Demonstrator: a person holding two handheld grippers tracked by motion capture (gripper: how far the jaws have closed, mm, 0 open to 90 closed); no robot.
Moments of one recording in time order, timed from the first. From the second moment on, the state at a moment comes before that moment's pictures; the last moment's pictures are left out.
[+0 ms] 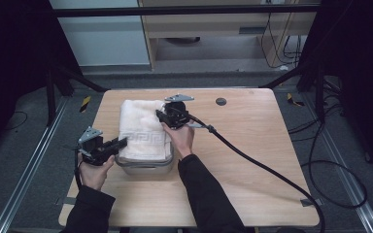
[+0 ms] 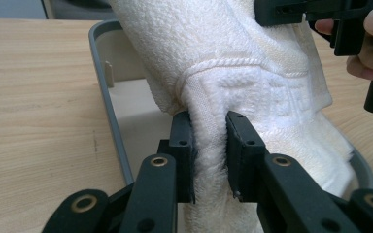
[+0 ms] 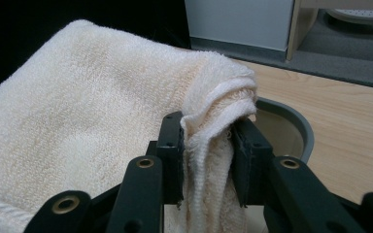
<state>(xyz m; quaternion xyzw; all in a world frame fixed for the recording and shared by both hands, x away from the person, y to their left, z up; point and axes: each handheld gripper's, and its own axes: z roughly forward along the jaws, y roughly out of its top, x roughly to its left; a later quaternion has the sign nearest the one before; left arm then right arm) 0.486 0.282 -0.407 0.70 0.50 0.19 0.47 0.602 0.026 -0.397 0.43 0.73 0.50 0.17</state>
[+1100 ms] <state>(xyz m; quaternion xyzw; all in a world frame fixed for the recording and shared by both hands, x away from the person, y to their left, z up) 0.494 0.274 -0.420 0.71 0.51 0.23 0.42 0.605 0.028 -0.425 0.42 0.75 0.47 0.20</state>
